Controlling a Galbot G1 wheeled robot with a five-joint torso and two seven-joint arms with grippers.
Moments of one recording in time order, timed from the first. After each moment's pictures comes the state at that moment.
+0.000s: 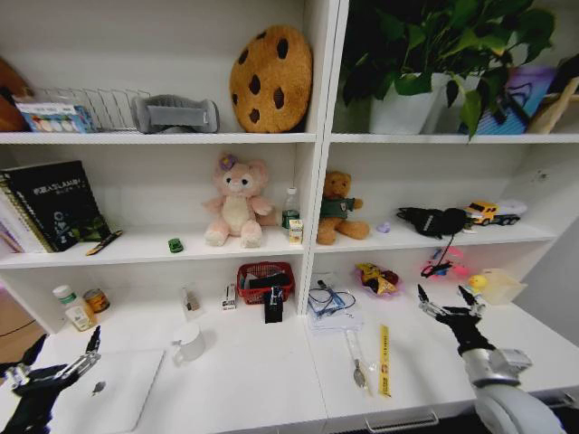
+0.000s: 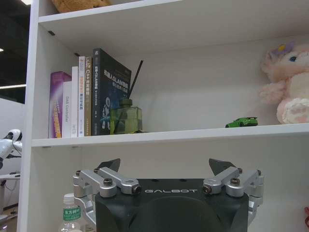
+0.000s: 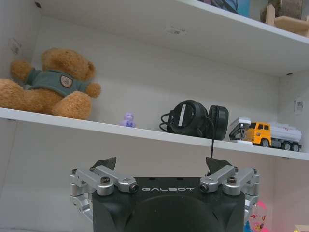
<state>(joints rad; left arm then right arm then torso) 2.15 -1.07 -1.10 -2.13 -0.69 -0.51 -0.09 -1.87 0.97 0.94 2.09 0.55 0.28 0.17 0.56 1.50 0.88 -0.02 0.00</state>
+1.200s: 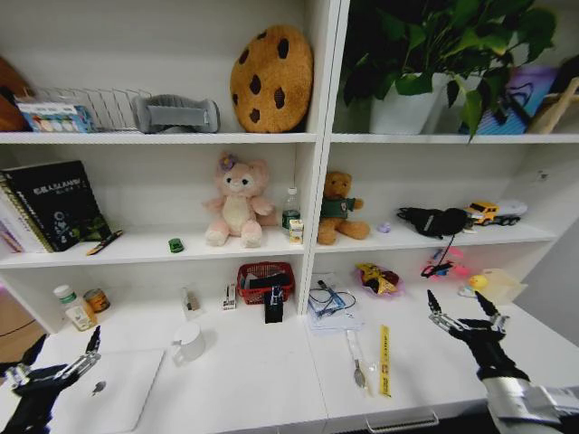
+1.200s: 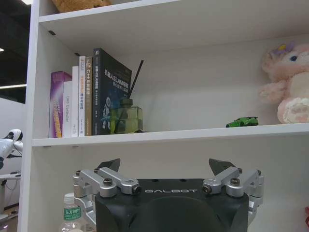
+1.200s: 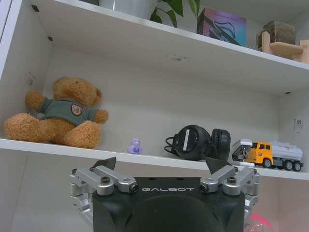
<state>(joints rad) 2.15 -1.07 -1.10 -2.13 -0.69 -0.51 -0.09 -1.99 0.98 1.01 2.23 0.58 0.31 0.20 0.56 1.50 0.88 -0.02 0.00</state>
